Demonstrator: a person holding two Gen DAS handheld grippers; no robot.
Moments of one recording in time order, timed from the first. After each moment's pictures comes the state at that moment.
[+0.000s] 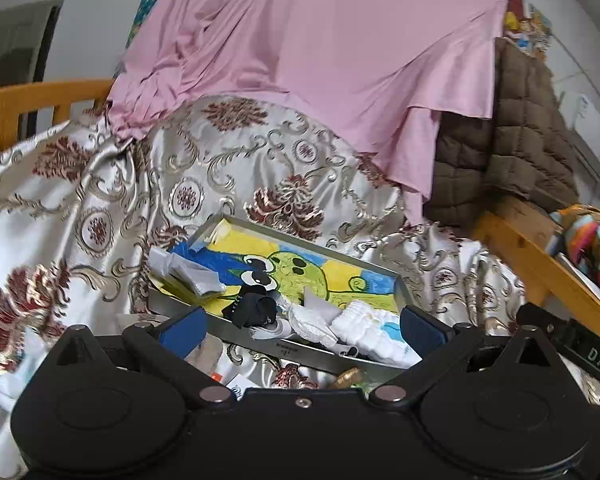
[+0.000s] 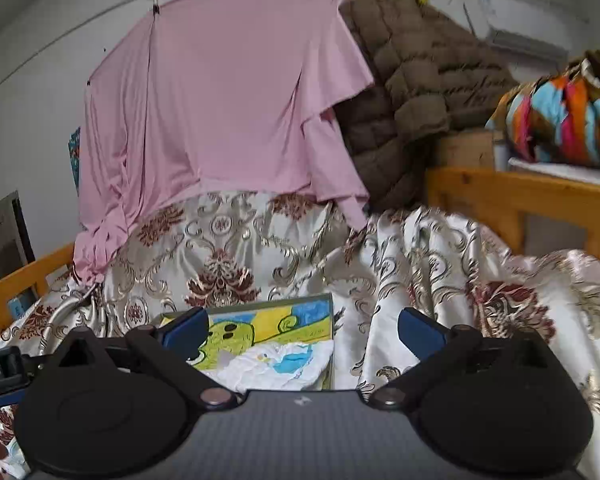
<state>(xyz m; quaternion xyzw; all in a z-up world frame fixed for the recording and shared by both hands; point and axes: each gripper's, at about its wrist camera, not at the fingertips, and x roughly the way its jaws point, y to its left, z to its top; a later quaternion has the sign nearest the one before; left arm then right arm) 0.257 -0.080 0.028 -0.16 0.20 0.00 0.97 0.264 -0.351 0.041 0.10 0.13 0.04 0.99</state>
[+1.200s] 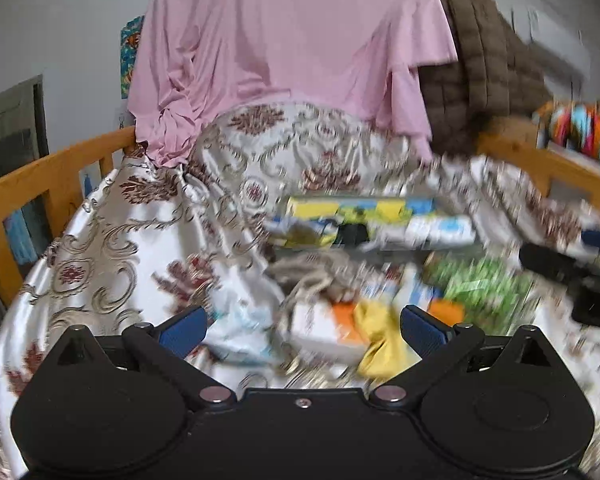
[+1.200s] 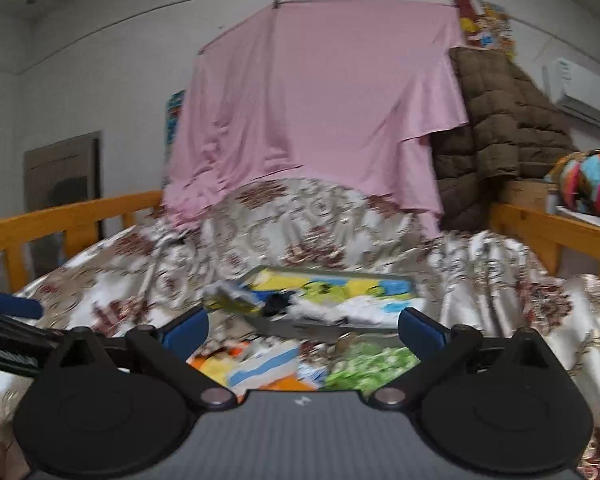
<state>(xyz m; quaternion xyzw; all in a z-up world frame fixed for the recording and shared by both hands) 0.104 0.007 0.008 0.02 0.23 0.00 0.97 0.108 -0.225 0.020 -0.02 0.11 0.13 0.99</state>
